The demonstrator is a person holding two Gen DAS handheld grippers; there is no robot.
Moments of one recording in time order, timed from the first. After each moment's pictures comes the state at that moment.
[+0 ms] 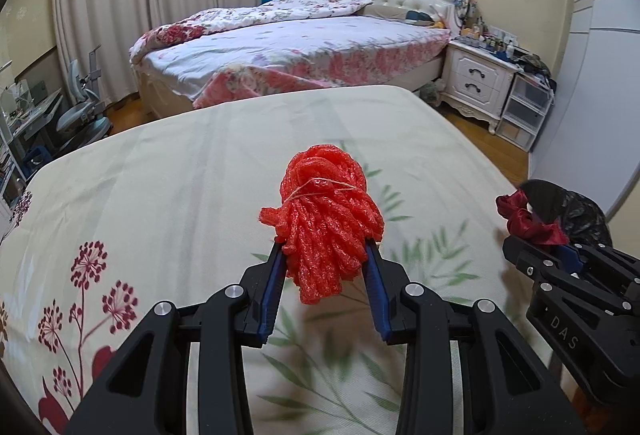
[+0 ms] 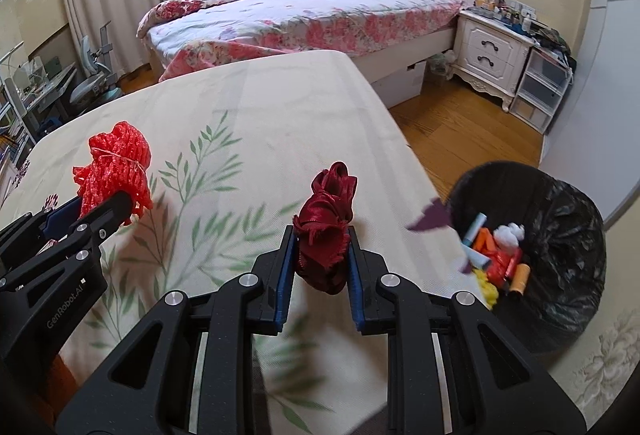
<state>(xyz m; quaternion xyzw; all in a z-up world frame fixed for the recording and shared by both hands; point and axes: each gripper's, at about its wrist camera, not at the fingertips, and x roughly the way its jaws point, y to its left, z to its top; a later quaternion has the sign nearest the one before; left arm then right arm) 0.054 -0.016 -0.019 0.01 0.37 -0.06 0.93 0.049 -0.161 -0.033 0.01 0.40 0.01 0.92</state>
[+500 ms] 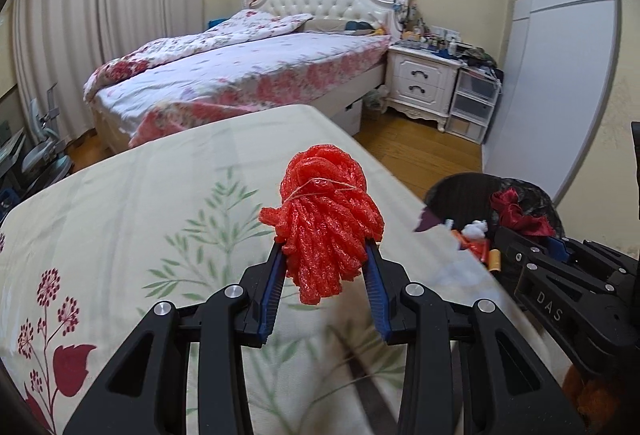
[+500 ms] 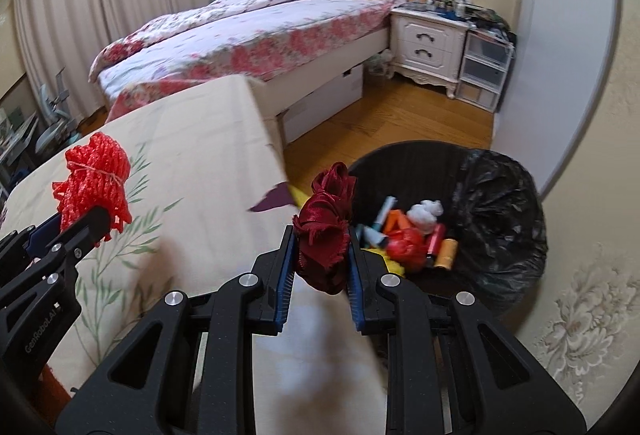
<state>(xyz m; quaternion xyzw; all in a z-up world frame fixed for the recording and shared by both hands) 0.035 -0.098 -0.005 0.04 0.33 -0.15 0.93 0.006 -0.262 -0.022 0.07 0.36 -0.09 0.92</state>
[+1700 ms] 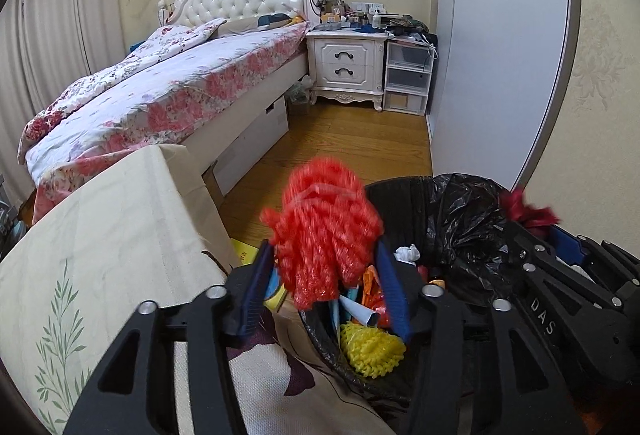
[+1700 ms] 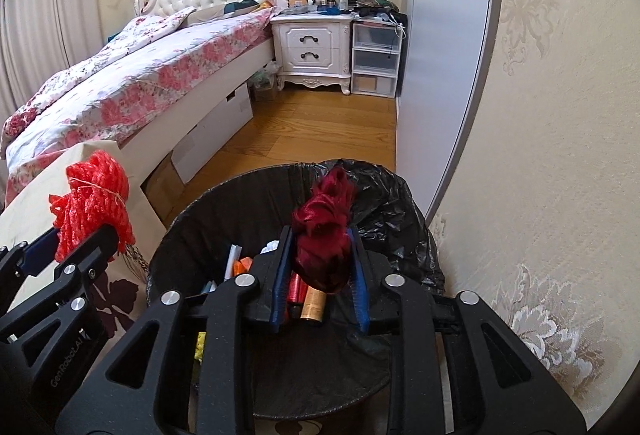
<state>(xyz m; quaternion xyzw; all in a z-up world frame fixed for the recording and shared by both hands) 0.092 -0.250 -0.033 0.11 0.33 -0.25 0.90 0.026 -0.390 -0.047 0.12 0.34 -0.26 0.90</state>
